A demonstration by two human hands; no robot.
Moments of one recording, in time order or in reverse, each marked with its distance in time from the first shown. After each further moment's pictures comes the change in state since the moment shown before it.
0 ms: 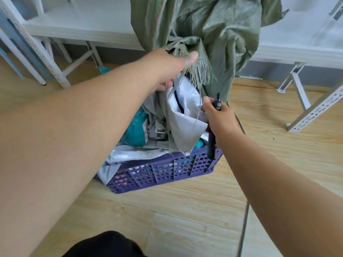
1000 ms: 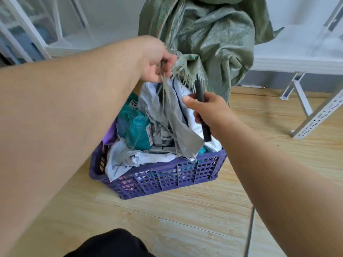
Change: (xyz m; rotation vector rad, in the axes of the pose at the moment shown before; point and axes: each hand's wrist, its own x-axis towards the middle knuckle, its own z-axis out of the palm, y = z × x) left_hand -0.007 0.035 -0.042 -0.546 -0.086 -0.202; right_hand -0.024 -0.056 -0.005 0.088 -0.307 -0.102
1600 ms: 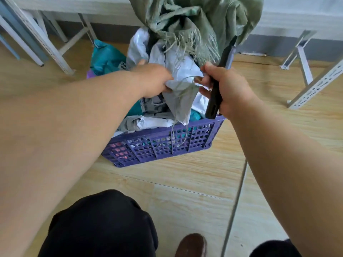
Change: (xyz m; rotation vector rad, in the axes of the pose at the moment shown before) left_hand 0.034 -0.128 0.011 1.551 -0.145 0.523; right_hand -0.012 0.035 -0.028 0.403 -0.017 0.124
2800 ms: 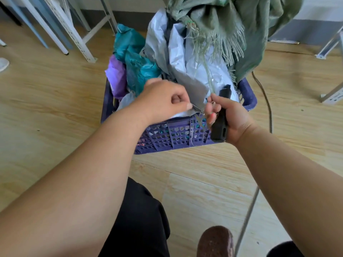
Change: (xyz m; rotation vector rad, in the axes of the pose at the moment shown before) left_hand -0.092 0.019 0.047 -0.489 0.236 -0.075; right_hand -0.023 0.087 0.002 0.423 -0.139 0.411
